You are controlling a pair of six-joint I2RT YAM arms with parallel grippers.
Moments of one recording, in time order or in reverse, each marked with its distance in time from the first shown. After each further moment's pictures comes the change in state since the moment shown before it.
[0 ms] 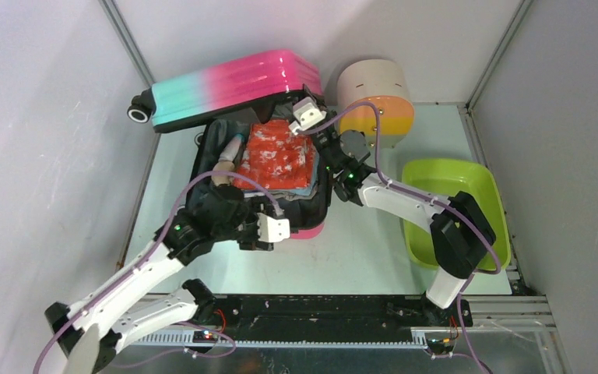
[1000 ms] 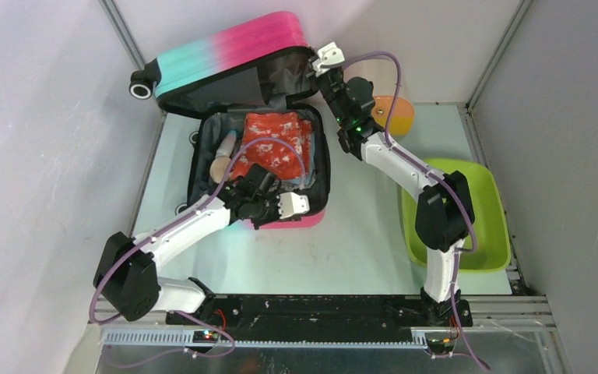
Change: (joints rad) left arm 0.103 0.521 0.055 0.084 -0.060 -0.092; right arm -0.211 0.200 0.427 -0.282 -0.183 0.367
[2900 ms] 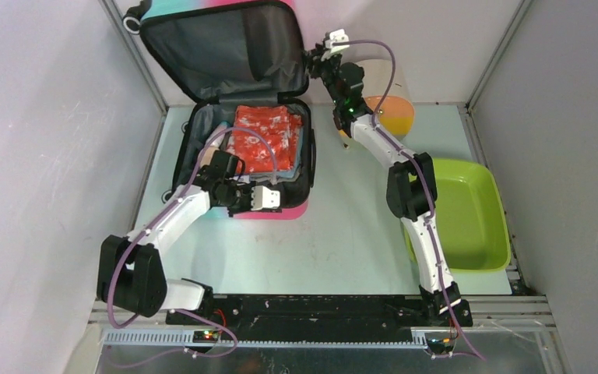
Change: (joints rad) left arm 0.355 0.021 0.001 -0.055 0.276 0.483; right arm -0.143 0.493 0.596 -0.127 -0.055 0.357
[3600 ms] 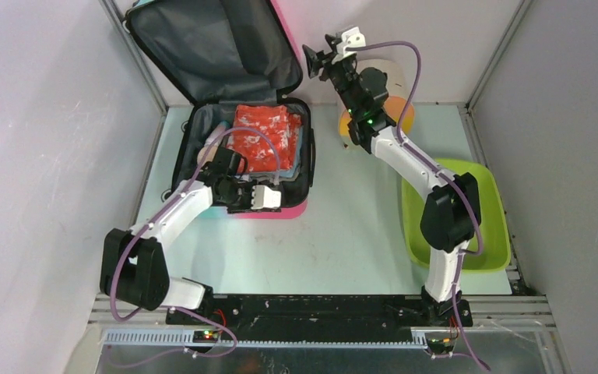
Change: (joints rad) left arm 0.003 0.049 0.058 -0.052 -0.038 0.066; right arm 0.068 -0.490 -0.492 0.069 -0.002 -0.124
